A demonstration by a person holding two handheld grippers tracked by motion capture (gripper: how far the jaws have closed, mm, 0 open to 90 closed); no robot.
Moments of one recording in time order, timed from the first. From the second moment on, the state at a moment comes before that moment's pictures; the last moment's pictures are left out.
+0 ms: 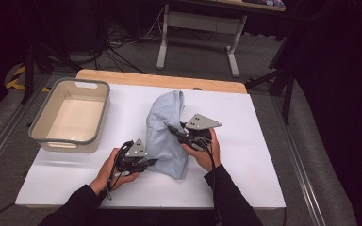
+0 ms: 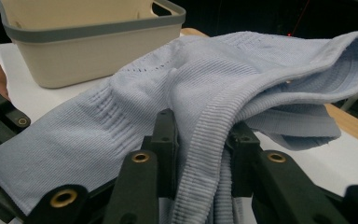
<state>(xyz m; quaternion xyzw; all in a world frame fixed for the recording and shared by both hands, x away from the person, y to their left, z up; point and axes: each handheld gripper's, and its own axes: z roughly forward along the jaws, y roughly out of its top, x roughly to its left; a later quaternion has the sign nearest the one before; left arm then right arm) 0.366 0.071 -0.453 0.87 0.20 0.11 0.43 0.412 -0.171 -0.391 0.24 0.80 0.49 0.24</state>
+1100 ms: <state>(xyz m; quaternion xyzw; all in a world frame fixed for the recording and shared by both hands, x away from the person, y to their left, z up) 0.362 0.084 -0.437 0.88 0.19 0.14 0.42 0.403 -0.161 -0.381 0.23 0.78 0.51 0.27</state>
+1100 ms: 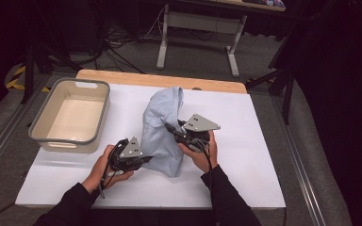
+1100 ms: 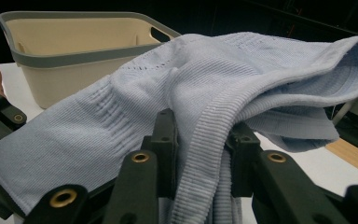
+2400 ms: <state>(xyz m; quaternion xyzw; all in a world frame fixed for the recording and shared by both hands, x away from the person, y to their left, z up) 0.350 0.095 -0.429 0.88 0.17 0.16 0.41 0.395 -0.152 -0.376 0.22 0.78 0.52 0.27</state>
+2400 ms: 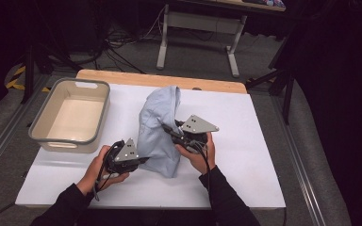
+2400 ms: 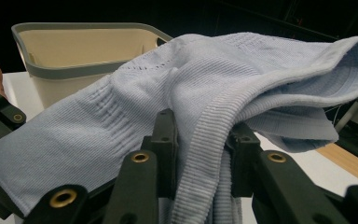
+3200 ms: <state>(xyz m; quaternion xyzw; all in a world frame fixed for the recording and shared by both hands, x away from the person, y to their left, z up) 0.348 0.104 -0.432 0.88 0.18 0.17 0.41 0.395 -0.142 -0.378 0.21 0.78 0.52 0.27</state>
